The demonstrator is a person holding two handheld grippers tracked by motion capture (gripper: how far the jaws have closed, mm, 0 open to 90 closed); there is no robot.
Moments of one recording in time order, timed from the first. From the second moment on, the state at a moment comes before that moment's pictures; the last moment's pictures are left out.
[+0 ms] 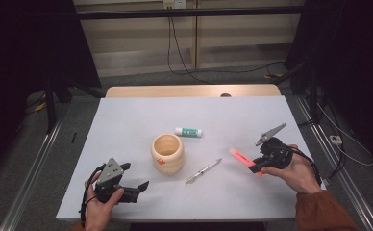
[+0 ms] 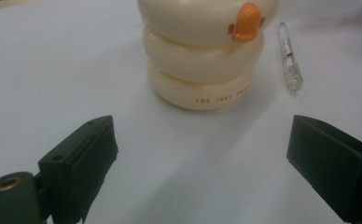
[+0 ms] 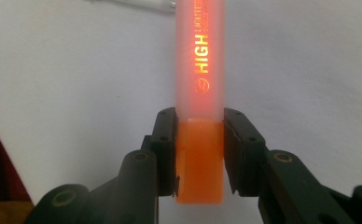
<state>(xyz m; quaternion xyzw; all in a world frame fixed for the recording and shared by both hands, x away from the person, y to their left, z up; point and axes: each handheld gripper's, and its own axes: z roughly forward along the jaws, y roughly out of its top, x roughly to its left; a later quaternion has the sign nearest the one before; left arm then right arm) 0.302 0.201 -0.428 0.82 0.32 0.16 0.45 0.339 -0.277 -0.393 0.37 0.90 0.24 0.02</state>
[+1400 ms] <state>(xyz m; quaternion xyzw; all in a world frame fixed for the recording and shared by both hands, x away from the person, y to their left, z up) 0.264 0.126 -0.412 0.86 0.13 0.26 0.42 0.331 -0.176 -0.381 0.22 0.94 0.24 -0.06</state>
